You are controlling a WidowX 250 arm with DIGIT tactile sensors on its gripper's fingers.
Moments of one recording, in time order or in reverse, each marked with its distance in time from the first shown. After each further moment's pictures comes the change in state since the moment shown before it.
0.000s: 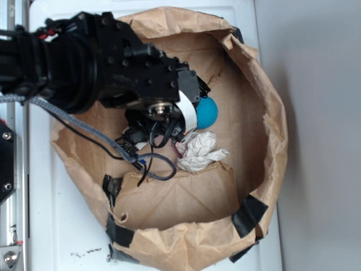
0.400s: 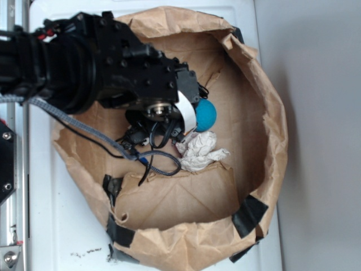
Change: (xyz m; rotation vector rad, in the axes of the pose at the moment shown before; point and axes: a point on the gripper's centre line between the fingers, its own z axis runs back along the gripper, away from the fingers) arm -0.001 0.000 0.000 0.002 0.005 0.003
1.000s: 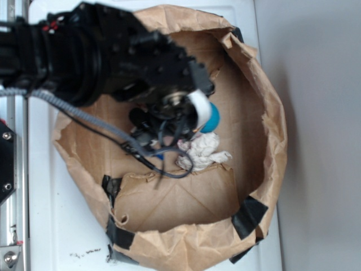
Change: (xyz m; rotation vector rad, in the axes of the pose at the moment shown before) arm 0.017 0.003 0.041 -0.120 -0.021 0.157
